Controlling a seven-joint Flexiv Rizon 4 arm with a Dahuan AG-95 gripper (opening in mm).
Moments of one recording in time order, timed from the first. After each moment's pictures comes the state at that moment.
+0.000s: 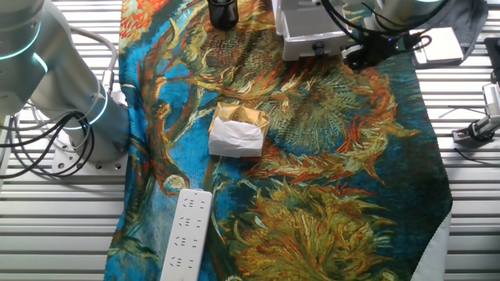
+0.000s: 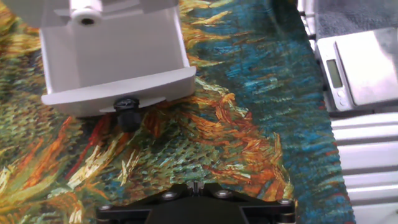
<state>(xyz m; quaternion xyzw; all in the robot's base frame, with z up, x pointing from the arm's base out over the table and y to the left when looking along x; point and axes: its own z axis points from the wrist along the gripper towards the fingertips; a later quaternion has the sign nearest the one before) 0.605 0.108 0.117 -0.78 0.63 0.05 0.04</state>
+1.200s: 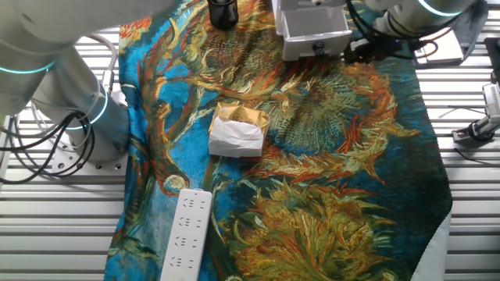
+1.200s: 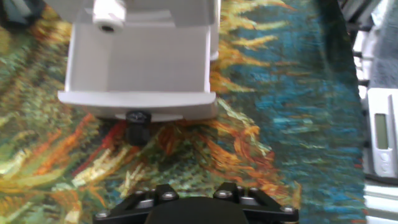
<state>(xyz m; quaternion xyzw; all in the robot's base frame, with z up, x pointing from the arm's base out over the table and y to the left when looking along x) 0.610 0.144 0.099 -0.76 0.64 0.13 0.04</state>
